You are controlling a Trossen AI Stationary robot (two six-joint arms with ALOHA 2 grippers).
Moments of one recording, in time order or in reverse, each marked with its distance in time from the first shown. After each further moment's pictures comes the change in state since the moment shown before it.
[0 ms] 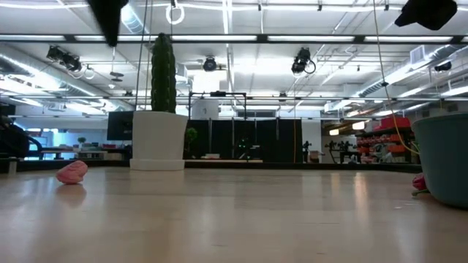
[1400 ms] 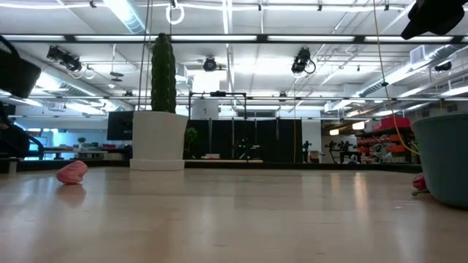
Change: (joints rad) left arm -0.426 -0.227 -0.912 0.816 0.279 -0.630; right arm 0.027 0.110 0.000 -0.026 -0.010 0.069
